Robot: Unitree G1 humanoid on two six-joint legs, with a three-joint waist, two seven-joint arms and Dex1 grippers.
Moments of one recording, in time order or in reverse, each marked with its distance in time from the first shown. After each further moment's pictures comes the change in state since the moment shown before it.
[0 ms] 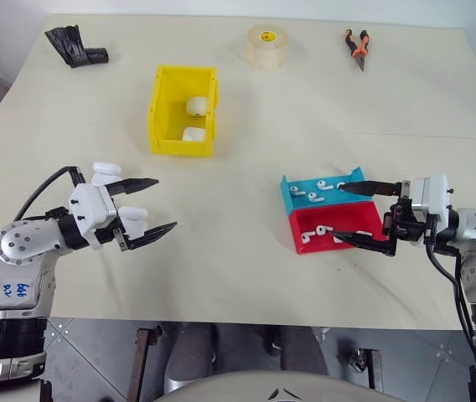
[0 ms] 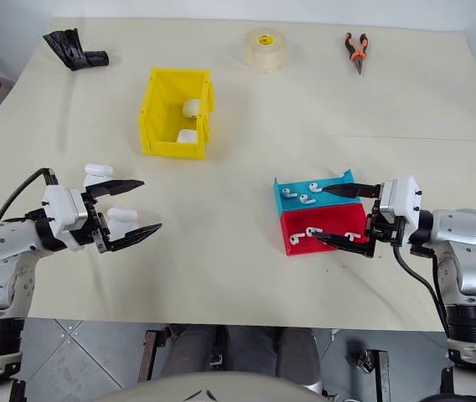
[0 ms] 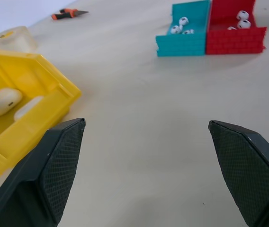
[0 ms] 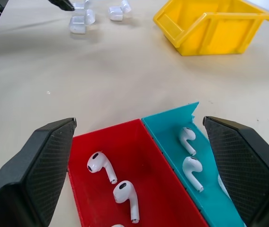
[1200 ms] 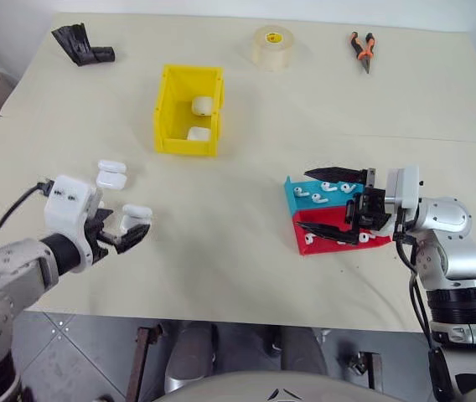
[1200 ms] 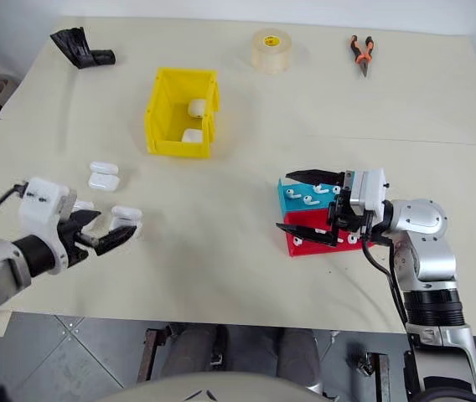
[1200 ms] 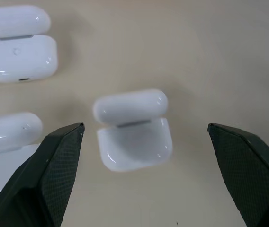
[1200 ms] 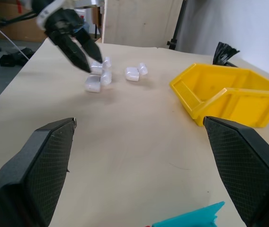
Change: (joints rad) left arm -0.071 0.018 0.302 -0.669 -0.401 1.632 0.868; right arm -0.121 0.172 0.103 -0.010 0.030 -0.060 -0.029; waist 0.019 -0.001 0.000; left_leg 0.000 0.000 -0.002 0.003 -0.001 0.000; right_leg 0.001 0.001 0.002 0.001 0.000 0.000
